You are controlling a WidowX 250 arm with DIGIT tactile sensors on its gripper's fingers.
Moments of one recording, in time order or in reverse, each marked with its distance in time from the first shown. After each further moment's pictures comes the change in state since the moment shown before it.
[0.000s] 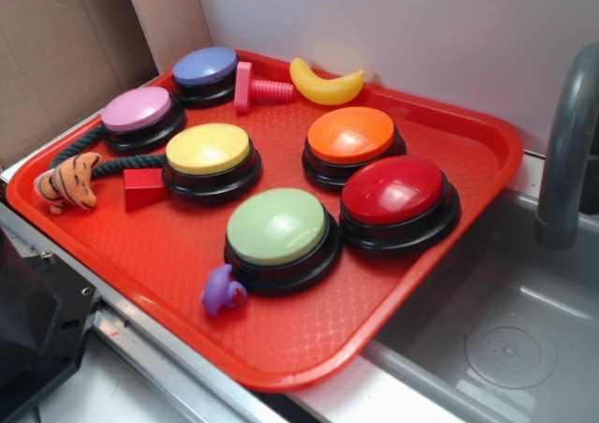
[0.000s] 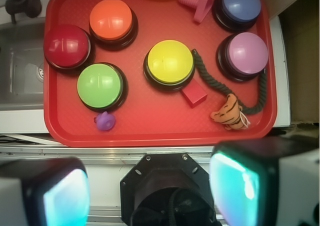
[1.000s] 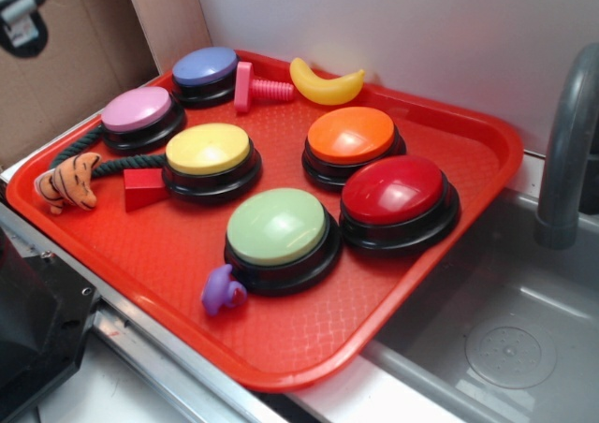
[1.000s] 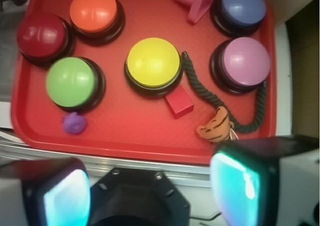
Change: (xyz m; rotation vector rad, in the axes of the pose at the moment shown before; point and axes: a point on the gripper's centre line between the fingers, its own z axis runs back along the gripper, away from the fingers) arm 0.003 0.055 -0.050 0.022 -0.064 -0.110
